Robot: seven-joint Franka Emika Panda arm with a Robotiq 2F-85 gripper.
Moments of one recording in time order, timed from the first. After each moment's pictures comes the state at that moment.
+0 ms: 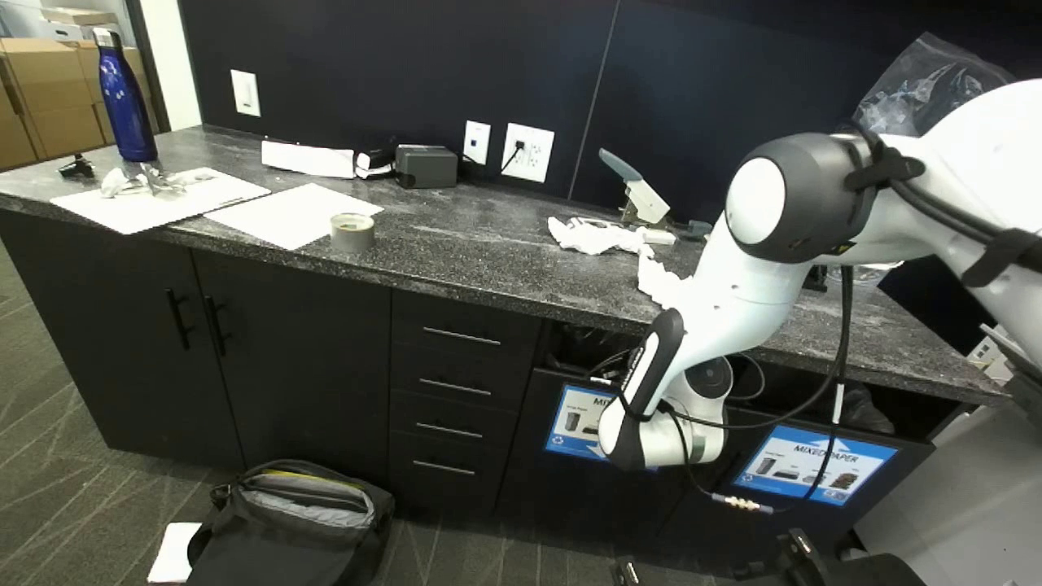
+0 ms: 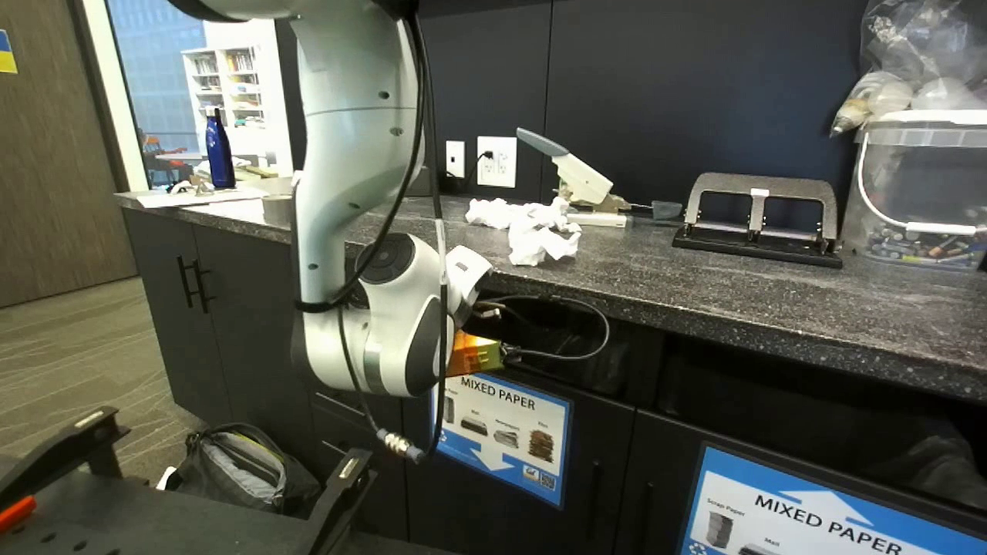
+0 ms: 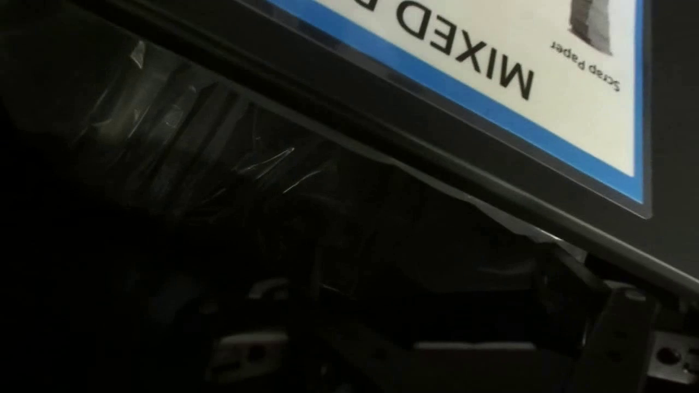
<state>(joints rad) 0.04 1.18 -0.12 -1.97 0.03 4.02 -0.24</state>
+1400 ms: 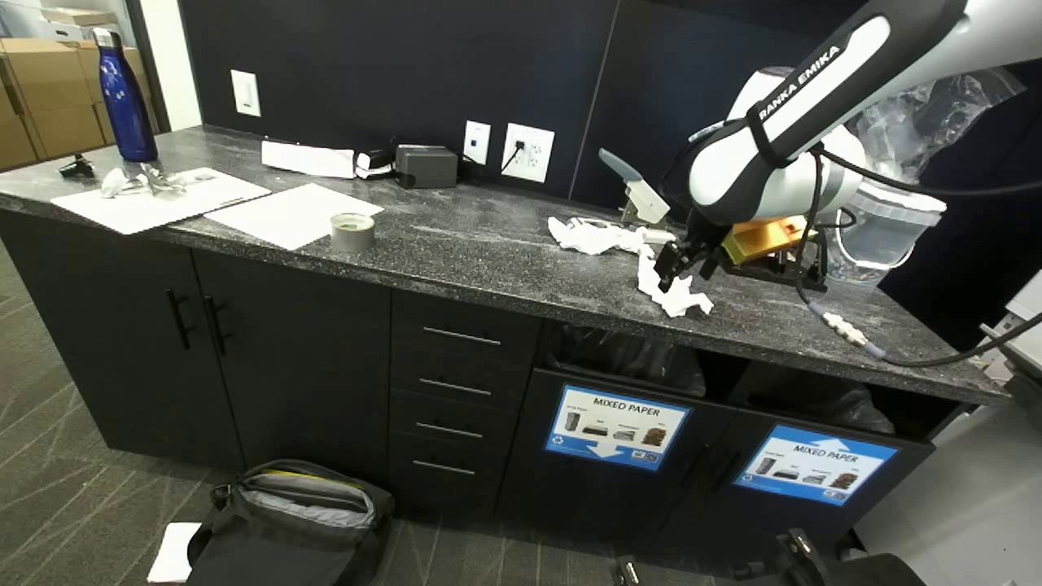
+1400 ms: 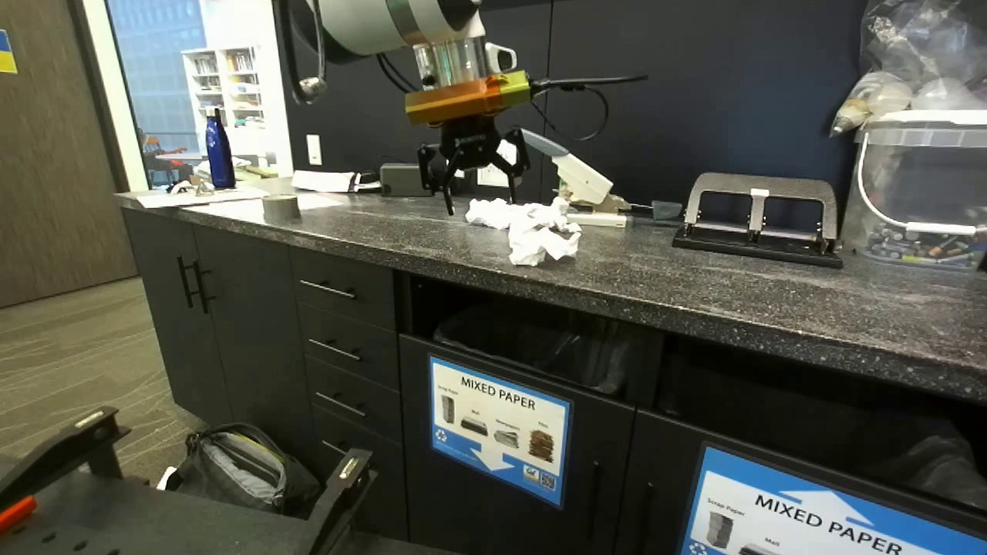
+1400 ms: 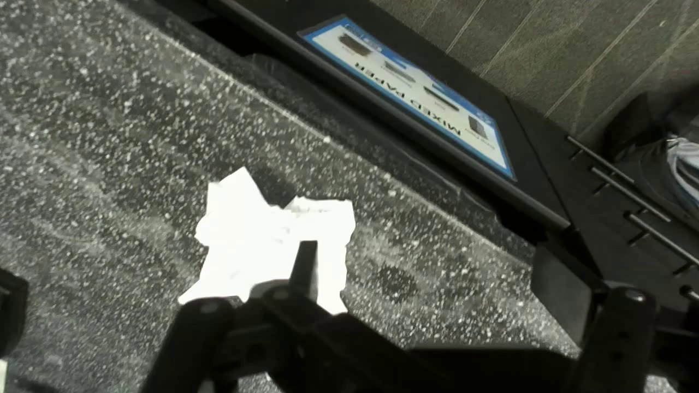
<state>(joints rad) 0.10 0.22 -0.23 -2.26 -0.22 2.75 -0.22</state>
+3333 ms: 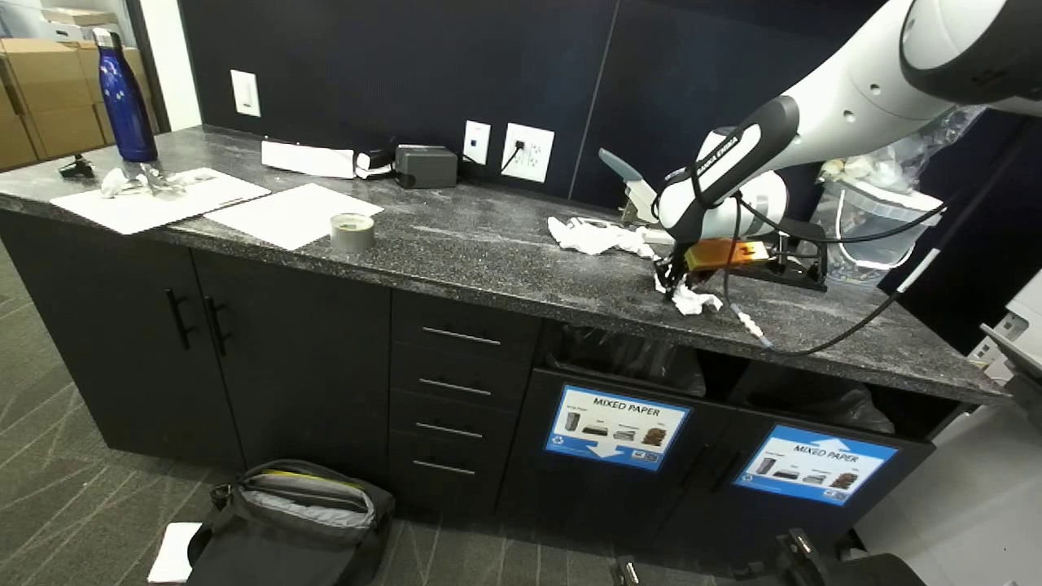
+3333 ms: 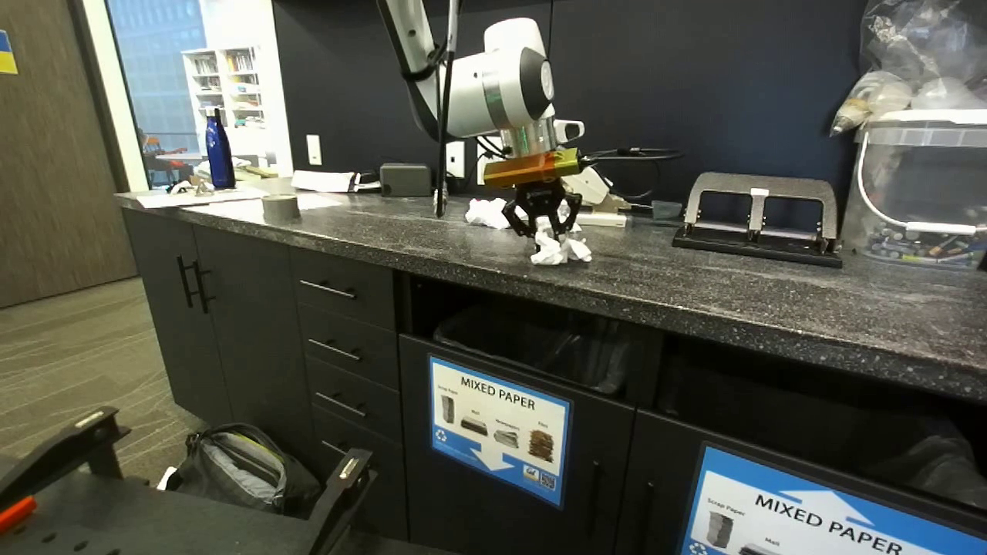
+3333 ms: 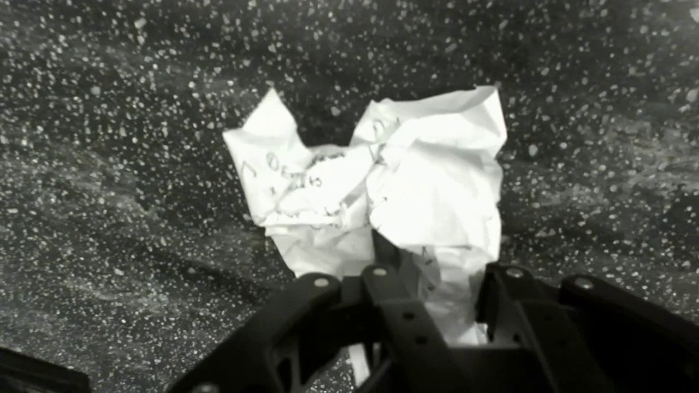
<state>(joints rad) -0.08 0.72 -0.15 -1.68 -0.18 2.62 -0.03</state>
